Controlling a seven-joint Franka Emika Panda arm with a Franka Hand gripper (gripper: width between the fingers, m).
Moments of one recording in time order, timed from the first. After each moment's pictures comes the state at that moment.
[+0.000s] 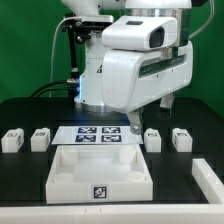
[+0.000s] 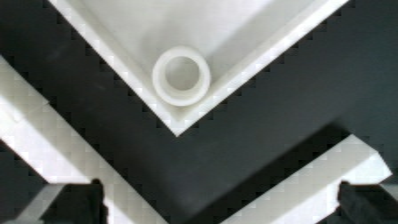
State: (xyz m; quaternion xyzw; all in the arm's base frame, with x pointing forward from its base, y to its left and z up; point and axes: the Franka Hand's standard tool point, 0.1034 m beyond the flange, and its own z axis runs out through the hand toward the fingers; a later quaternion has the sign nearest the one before) arm 0.566 0.057 0.113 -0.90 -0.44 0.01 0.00
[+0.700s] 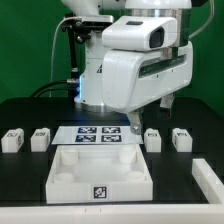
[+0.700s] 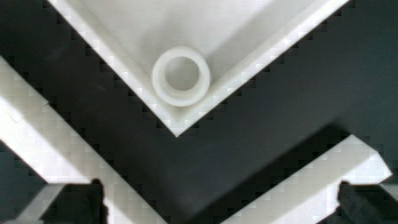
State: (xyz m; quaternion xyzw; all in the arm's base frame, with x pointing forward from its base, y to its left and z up) arm 0.565 0.057 0.113 -0.90 -0.44 0.01 0.00
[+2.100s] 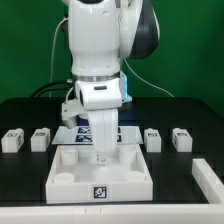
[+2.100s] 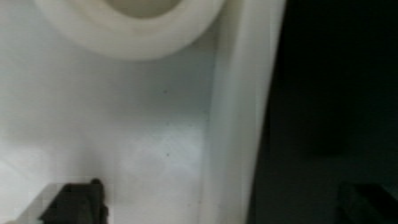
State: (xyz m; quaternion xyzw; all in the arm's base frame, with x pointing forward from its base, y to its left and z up) arm 0.429 -0.022 0.007 -0.67 -0.74 0.01 0.04
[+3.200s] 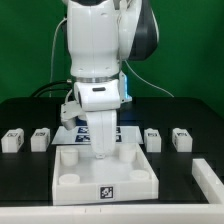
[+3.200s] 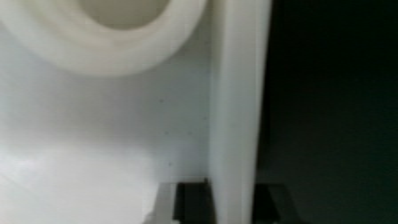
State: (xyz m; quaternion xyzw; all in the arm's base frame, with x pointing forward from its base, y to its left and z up) arm 0.432 -0.023 0.007 -0.67 -0.74 0.00 0.03
